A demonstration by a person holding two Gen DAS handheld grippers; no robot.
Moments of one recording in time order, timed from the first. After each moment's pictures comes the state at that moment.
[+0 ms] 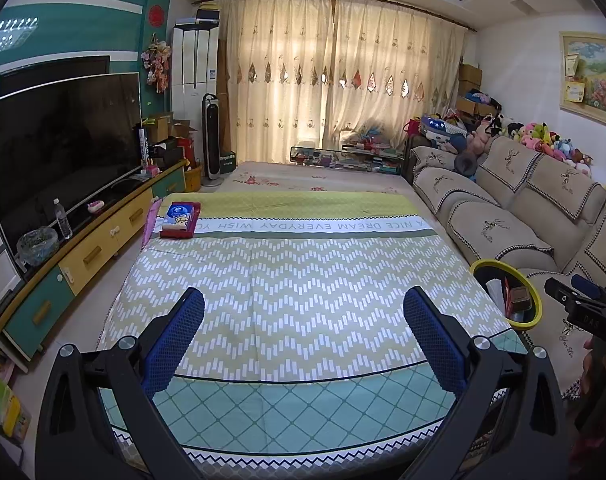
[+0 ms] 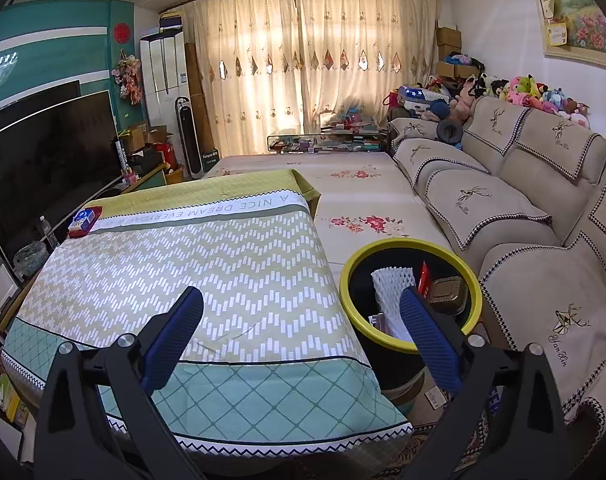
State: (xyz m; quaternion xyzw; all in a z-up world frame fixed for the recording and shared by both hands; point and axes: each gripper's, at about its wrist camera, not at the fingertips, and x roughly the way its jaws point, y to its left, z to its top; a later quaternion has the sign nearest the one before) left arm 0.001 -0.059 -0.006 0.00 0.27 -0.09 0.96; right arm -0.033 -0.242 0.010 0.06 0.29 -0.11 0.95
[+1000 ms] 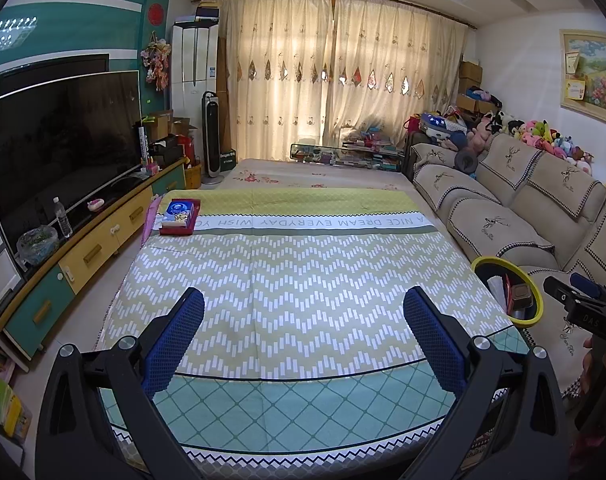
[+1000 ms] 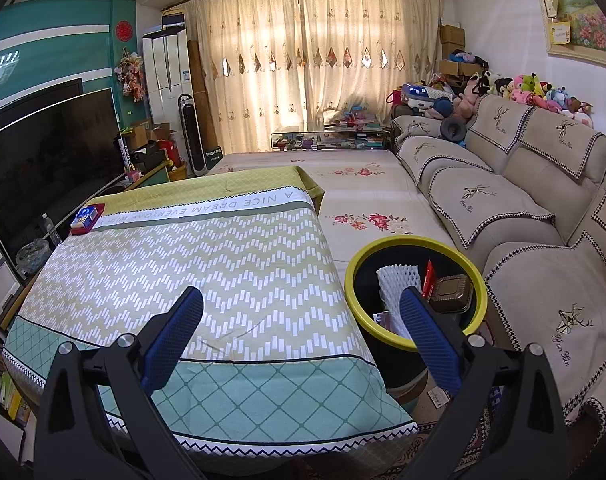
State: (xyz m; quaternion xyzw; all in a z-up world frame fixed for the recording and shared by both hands) left arm 0.001 -0.059 -0.007 0.00 0.27 -0.09 0.96; right arm -0.031 -0.240 0.006 0.06 0.29 -0.10 0.95
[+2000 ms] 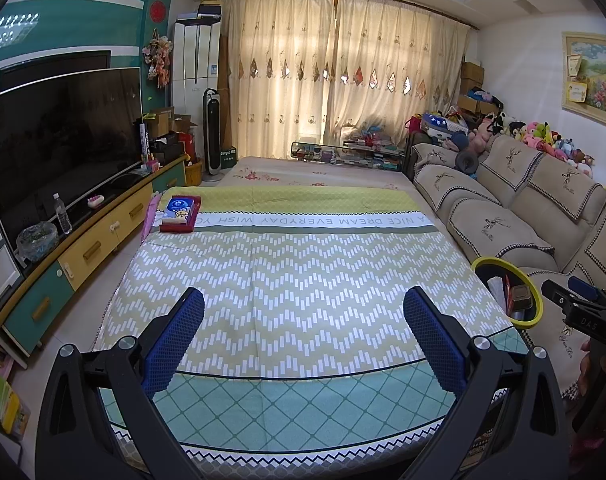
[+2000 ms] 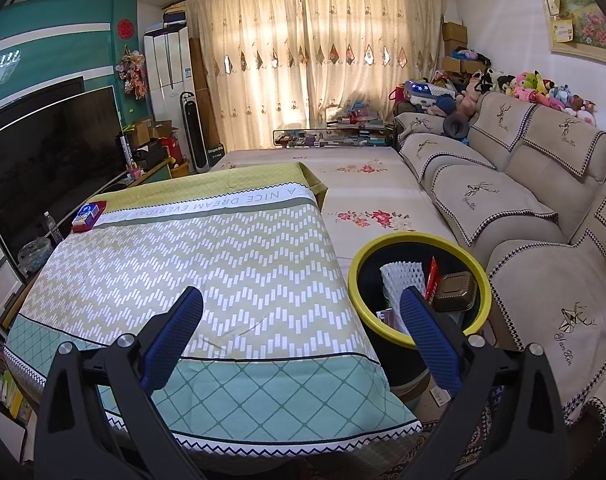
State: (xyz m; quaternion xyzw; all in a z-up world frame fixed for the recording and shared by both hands) left arm 0.002 -0.056 -0.013 -0.01 0.27 -0.09 0.96; right arm -0.030 -0.237 0.001 0.06 0.30 -0.10 0.95
